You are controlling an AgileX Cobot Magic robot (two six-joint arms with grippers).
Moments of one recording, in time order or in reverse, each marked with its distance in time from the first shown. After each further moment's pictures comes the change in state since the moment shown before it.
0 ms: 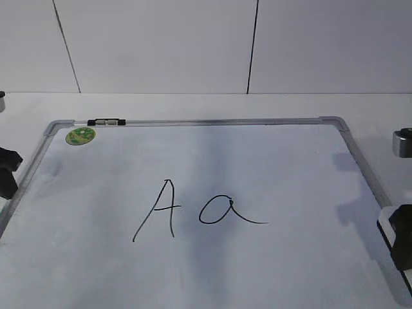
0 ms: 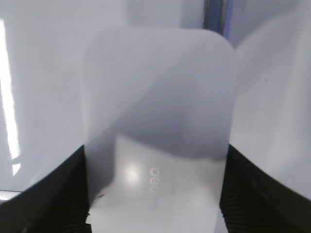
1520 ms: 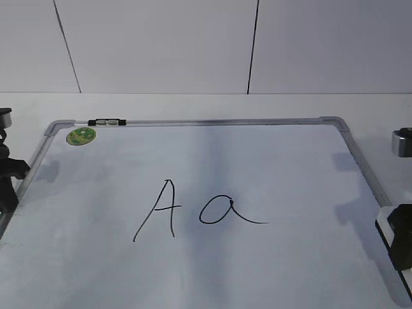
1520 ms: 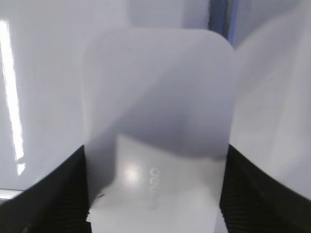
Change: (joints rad) left arm 0.028 0.120 -0.023 -0.067 -0.005 0.029; right arm 0.000 0.000 0.000 0.011 -0.002 0.000
